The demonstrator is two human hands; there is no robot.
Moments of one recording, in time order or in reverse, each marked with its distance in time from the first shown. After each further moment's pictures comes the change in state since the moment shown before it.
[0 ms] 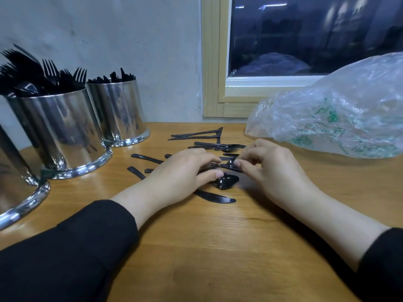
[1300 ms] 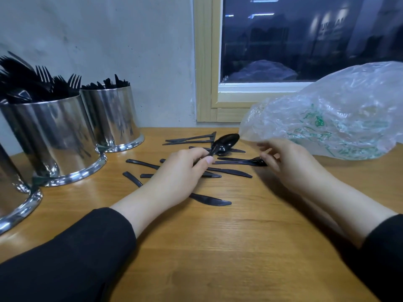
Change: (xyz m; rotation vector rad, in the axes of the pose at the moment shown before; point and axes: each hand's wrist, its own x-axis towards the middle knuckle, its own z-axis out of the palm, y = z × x) left_hand -0.004 0.020 -0.006 -0.310 0.151 -0.214; right_hand 0.008 0.036 -0.034 -0.251 -0.065 0.168
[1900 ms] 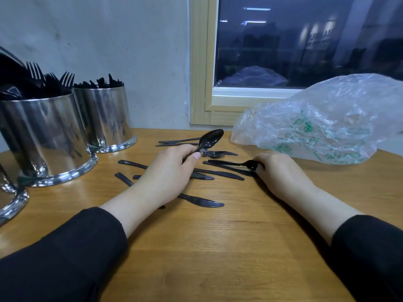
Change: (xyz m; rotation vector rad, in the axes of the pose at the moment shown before) left_hand -0.001 0.003 -0.006 -0.057 0.094 -0.032; right_hand 0.004 0.012 0.017 -0.217 -0.049 0.019
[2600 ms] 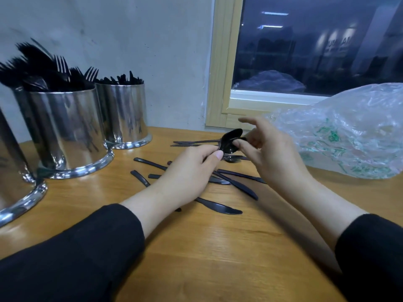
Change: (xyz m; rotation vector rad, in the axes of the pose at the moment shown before) left_hand 0.001 -0.001 0.000 -0.158 -0.060 0.015; right_hand 0.018 -0.078 -0.025 0.442 0.295 -0.243
